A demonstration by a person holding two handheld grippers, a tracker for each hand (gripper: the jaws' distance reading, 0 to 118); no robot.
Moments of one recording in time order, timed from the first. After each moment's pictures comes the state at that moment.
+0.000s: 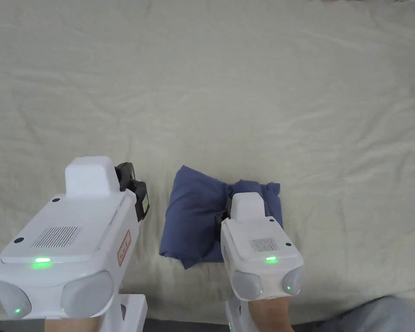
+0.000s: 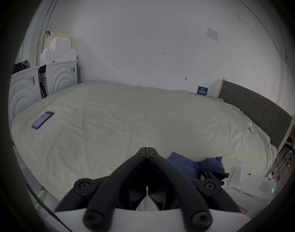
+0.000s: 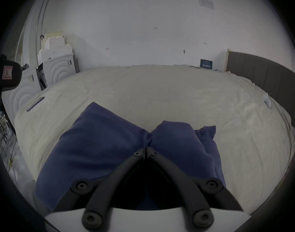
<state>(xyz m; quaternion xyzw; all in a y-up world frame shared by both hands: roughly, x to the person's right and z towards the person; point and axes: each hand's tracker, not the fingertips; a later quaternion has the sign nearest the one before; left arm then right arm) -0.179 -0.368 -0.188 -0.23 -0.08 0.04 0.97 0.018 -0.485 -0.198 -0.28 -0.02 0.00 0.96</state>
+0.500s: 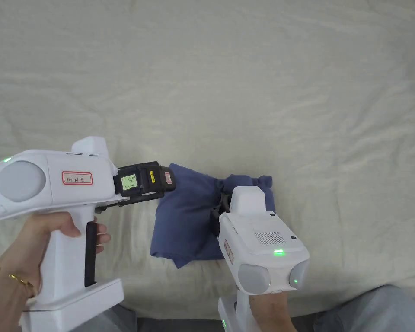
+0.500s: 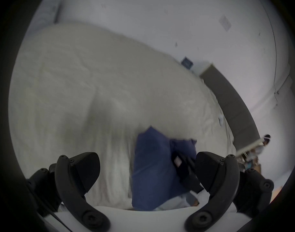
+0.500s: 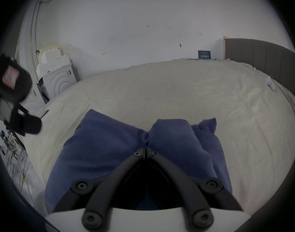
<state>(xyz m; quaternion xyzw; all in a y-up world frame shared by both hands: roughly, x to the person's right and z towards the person) -0.203 -0.388 -0.298 -0.52 -0.25 0.18 0.80 0.042 -0.485 -0.199 -0.29 0.00 -0.08 0.95</state>
